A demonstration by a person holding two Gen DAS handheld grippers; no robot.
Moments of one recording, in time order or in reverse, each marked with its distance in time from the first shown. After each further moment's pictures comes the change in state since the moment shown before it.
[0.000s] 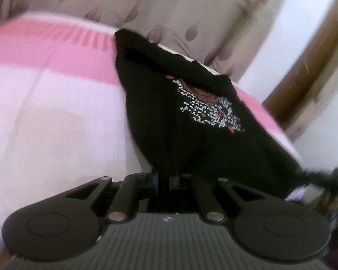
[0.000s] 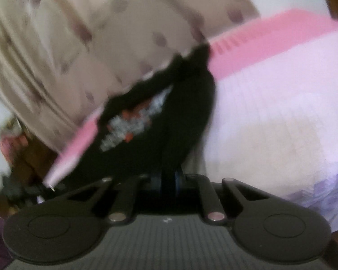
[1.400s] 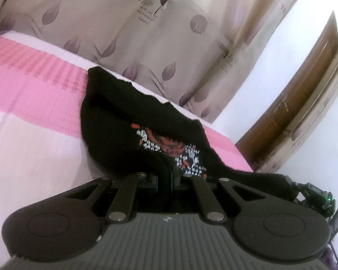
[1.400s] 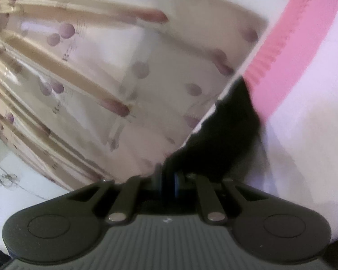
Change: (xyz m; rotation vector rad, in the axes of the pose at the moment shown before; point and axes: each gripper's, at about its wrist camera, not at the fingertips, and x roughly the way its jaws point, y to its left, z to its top) left arm -0.001 -0.028 0.054 -0.128 -0.183 -0.132; right arm 0.009 0.006 0.058 0.305 -0.239 0.323
